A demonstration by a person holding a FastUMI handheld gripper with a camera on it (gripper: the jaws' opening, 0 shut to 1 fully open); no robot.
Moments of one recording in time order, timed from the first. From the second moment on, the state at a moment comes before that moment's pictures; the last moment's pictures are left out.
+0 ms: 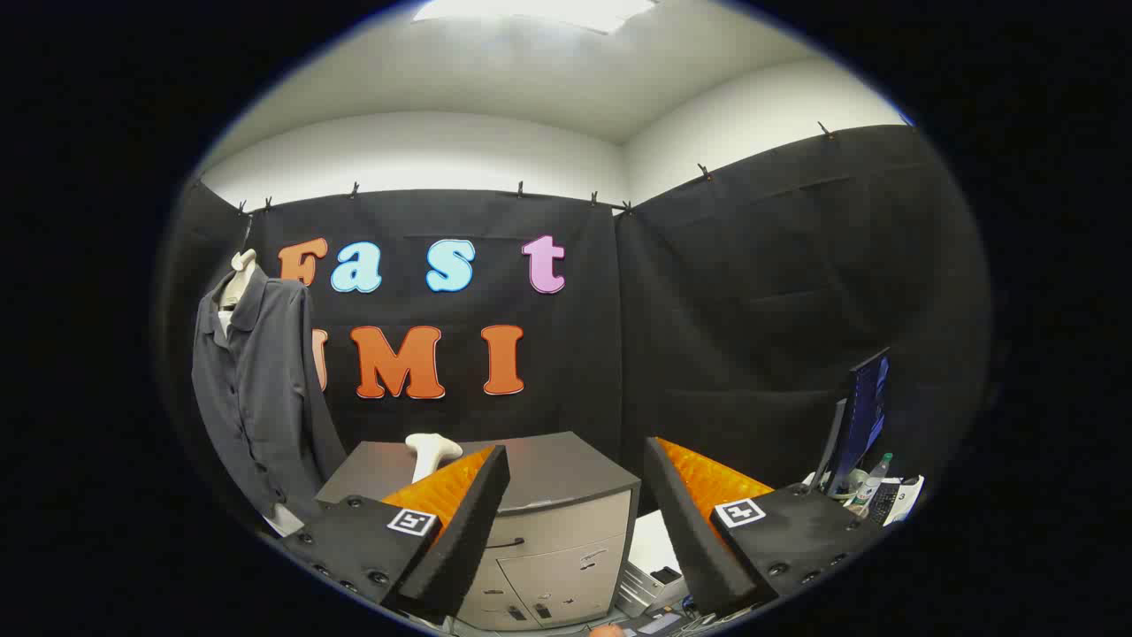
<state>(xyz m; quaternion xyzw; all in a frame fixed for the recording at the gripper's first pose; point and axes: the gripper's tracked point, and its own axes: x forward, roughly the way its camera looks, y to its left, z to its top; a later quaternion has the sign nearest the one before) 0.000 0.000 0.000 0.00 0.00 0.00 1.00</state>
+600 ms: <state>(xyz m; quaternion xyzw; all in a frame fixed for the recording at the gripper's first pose) 0.005 -0.013 0.007 -0.01 0.00 0.00 1.00</state>
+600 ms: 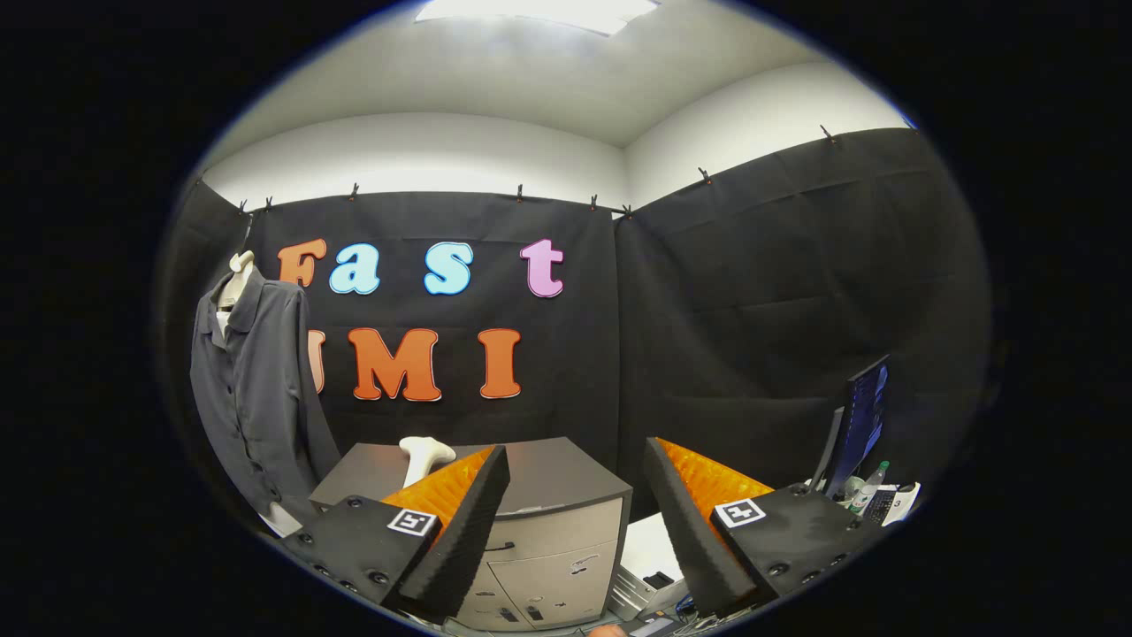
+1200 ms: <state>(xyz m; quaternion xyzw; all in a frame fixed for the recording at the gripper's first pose) 0.010 0.011 0.011 -0.01 0.00 0.04 1.00</state>
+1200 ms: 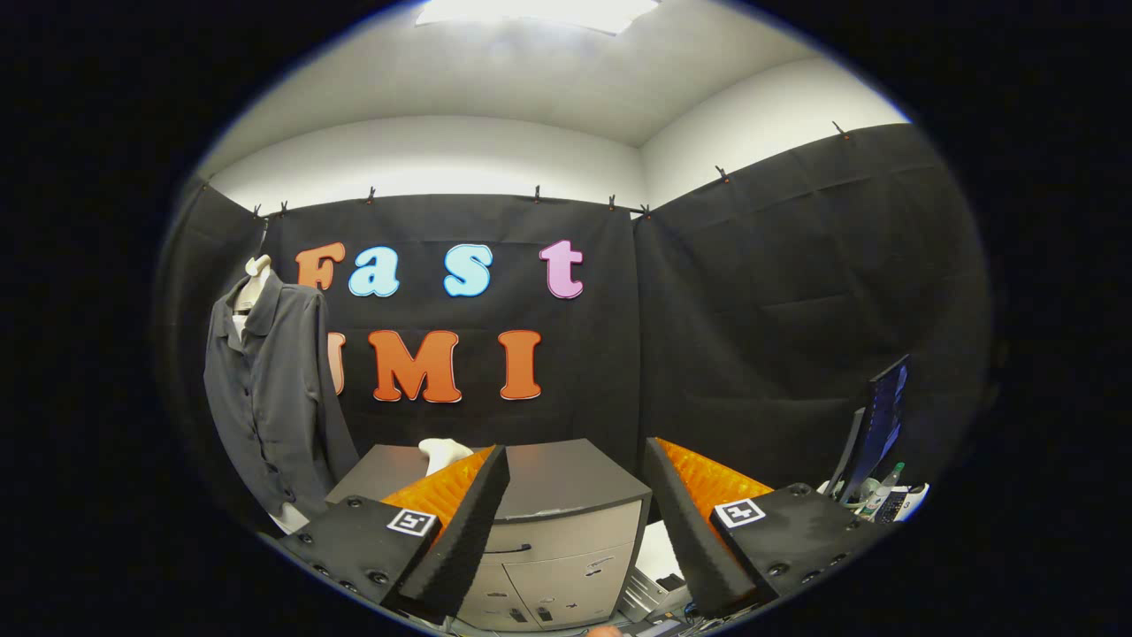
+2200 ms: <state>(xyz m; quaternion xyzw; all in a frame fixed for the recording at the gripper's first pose) 0.173 0.164 -0.036 -0.01 0.14 0.16 0.98</state>
